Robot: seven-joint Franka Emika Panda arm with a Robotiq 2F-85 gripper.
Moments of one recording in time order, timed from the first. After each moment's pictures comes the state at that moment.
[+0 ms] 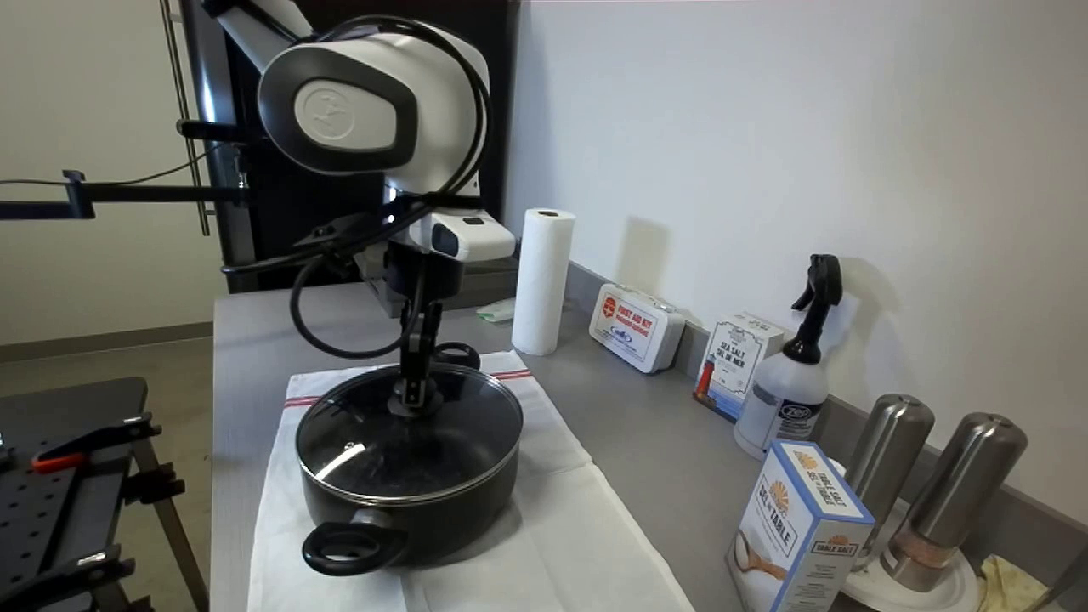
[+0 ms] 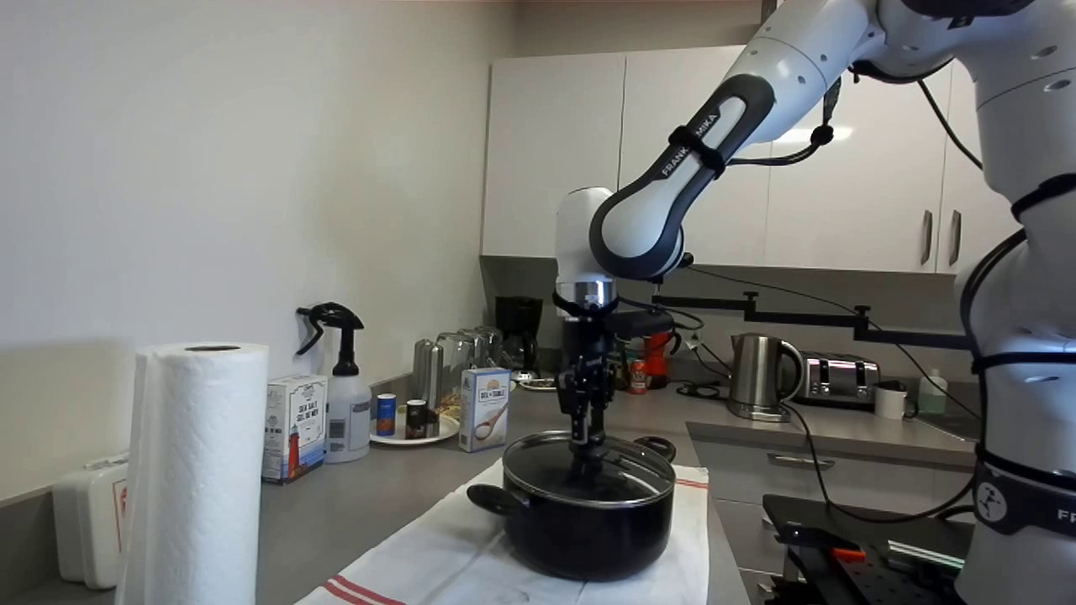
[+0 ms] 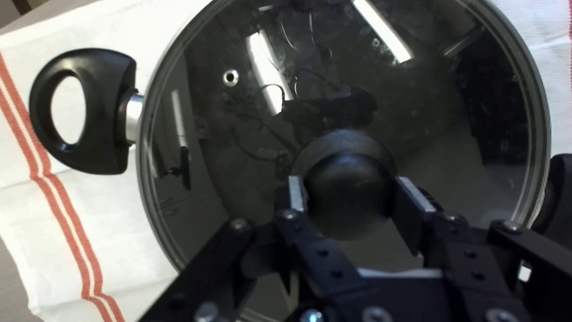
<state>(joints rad) -0.08 0.14 -0.12 -2.35 -0.05 2.44 0.26</state>
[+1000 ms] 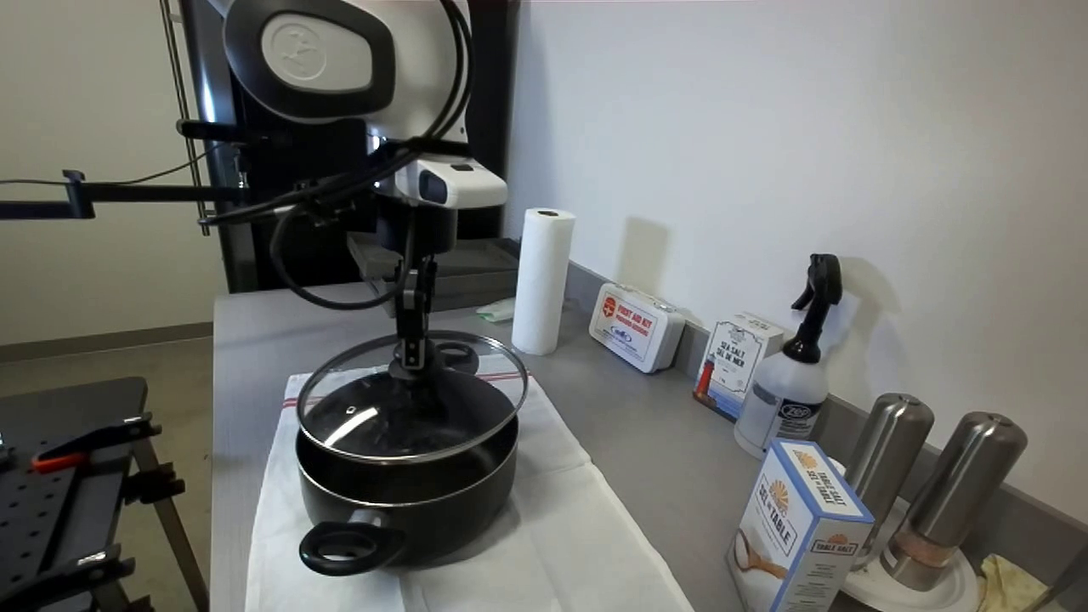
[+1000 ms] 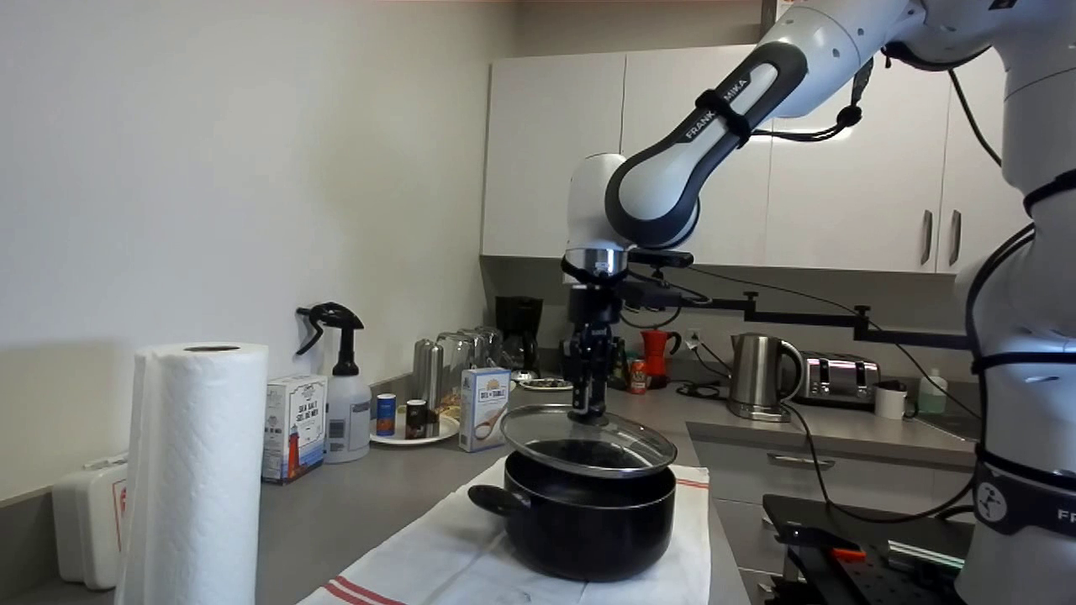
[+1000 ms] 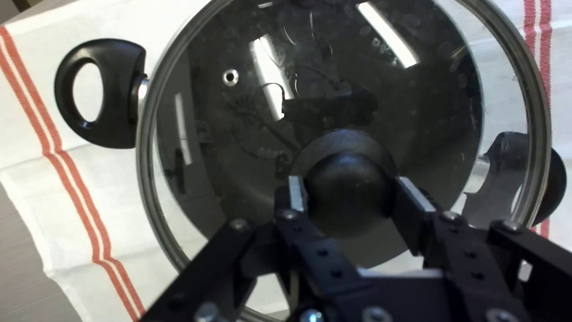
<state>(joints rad) -0.08 0.02 -0.11 -2.39 -0.05 2.42 0.26</state>
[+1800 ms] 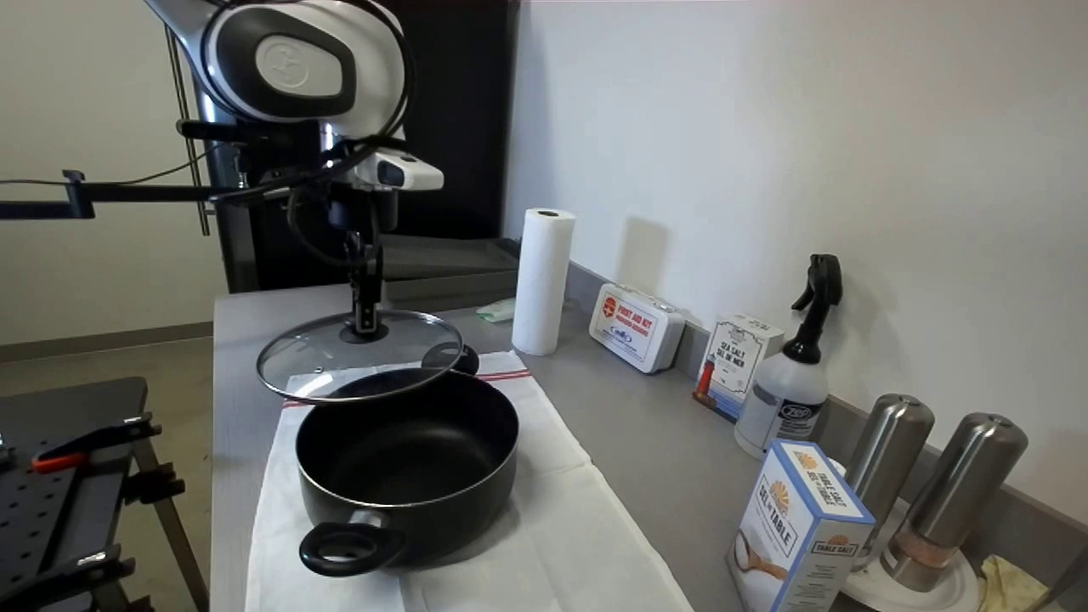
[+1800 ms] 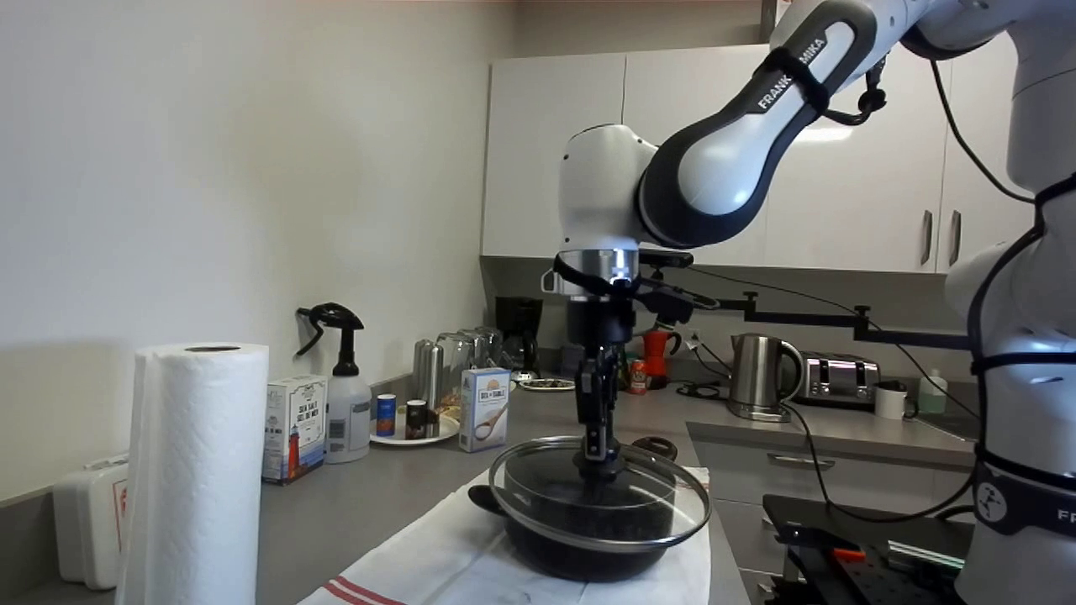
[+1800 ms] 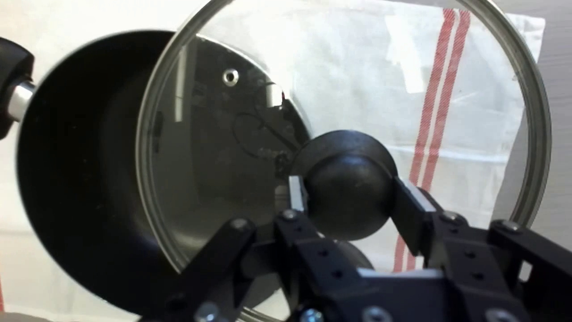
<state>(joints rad) 0.04 -0.01 0.05 -2.47 -0.11 2.40 0.26</state>
